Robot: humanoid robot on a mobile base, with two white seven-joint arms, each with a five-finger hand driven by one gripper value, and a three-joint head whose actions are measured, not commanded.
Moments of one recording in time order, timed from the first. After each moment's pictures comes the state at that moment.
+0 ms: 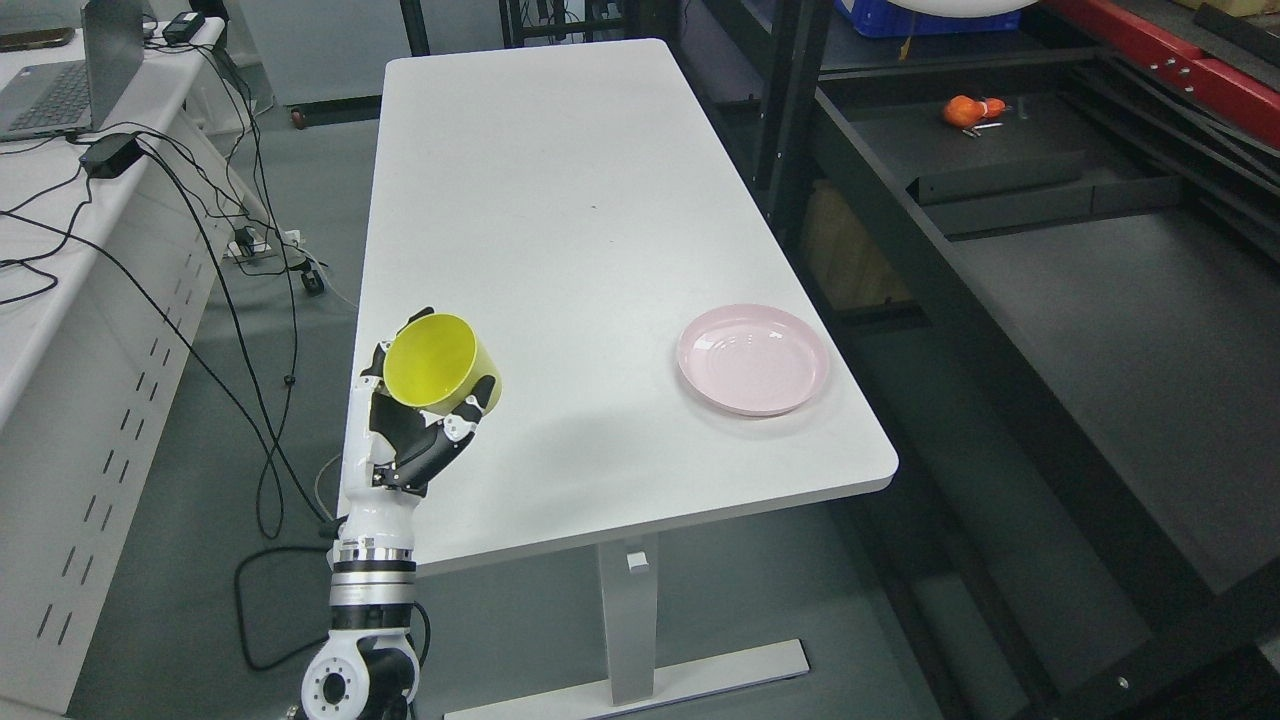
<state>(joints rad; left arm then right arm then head) -0.16 0.00 -0.04 -1.60 0.28 -0.37 0.06 0.00 0.00 0.00 -0.24 0.00 0.09 -0.12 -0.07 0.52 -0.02</state>
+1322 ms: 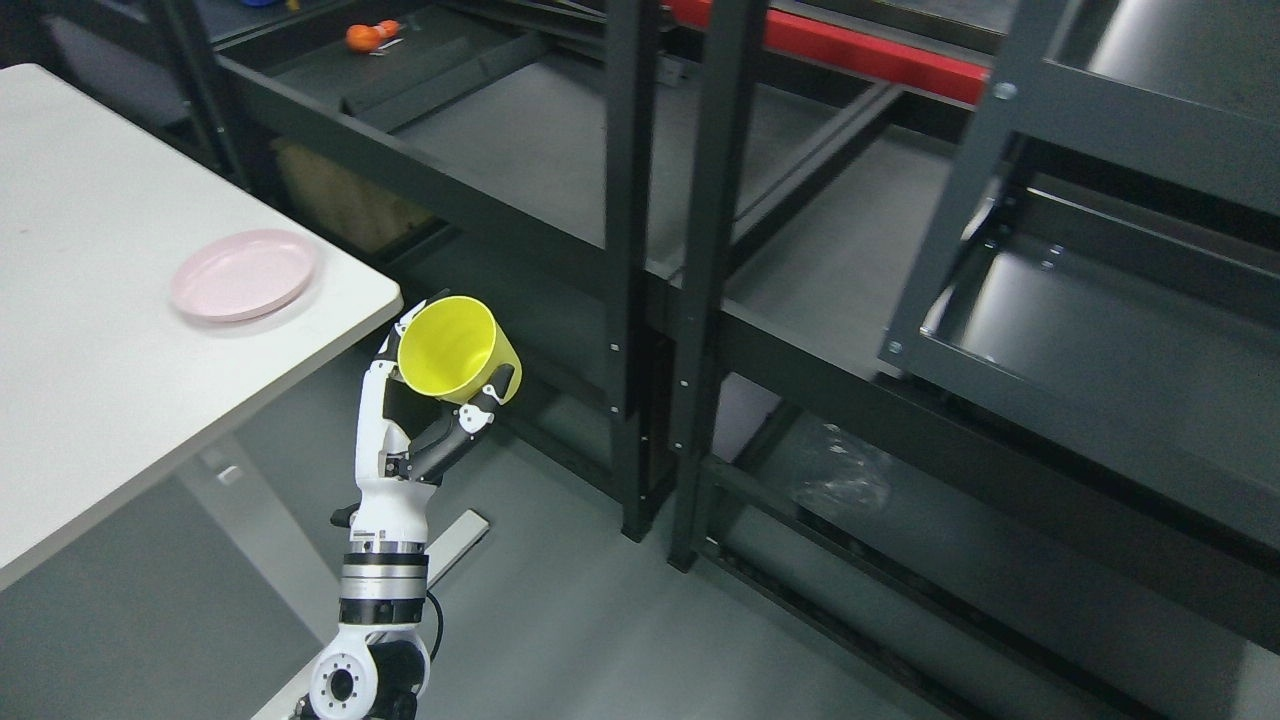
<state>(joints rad) -0.16 0.00 -0.09 -1.66 0.28 -0.36 0.06 0.00 0.00 0.00 -0.24 0.00 0.09 -0.12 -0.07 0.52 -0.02</state>
